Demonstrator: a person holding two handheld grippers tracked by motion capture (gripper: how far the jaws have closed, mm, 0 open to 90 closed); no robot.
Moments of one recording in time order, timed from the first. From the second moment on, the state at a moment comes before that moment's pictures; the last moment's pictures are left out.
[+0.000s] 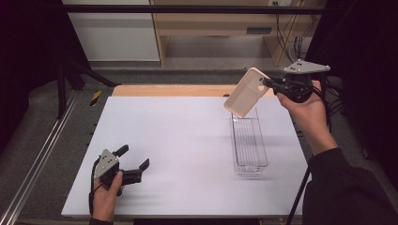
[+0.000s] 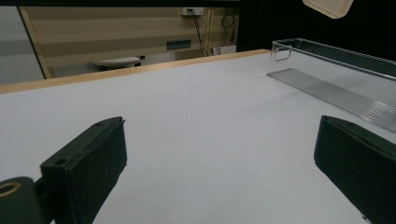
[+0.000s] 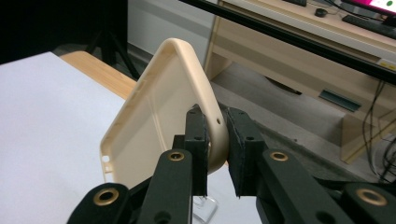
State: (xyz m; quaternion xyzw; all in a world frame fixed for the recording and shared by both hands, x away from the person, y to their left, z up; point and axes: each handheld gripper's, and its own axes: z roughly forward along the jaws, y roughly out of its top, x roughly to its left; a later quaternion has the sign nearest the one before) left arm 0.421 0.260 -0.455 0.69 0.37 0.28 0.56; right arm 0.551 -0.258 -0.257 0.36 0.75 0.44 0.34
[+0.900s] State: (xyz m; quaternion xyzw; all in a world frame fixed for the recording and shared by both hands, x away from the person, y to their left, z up) left arm 0.422 0.258 -0.457 0.70 0.36 0.27 0.56; right arm 0.579 -0.280 -0.274 0.38 0.75 0.40 0.36
